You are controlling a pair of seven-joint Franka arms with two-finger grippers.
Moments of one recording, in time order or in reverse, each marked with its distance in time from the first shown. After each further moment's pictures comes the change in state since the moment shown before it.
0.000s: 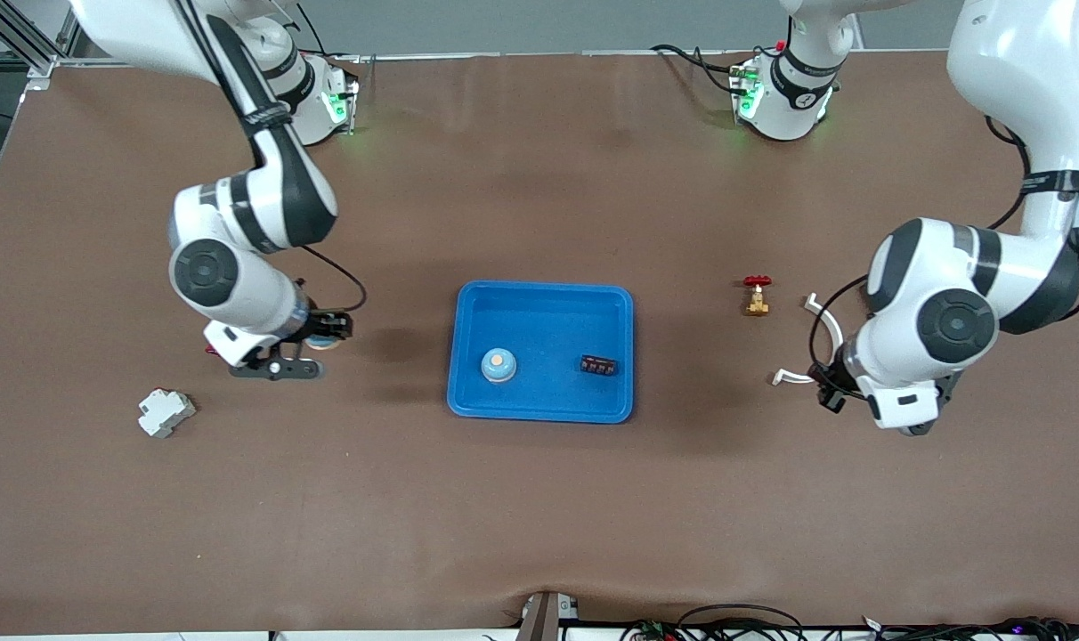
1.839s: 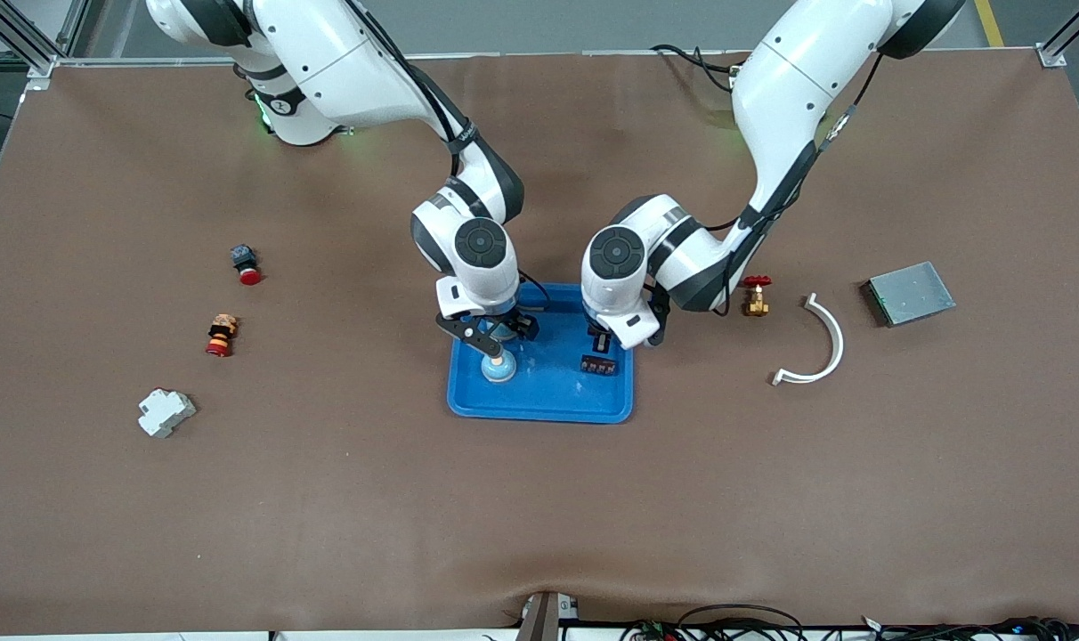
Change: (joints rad) left arm -0.522 0.198 -0.005 -0.064 -0.002 0.341 -0.984; right arm 0.459 0.425 0.028 0.263 -0.001 0.289 1.034
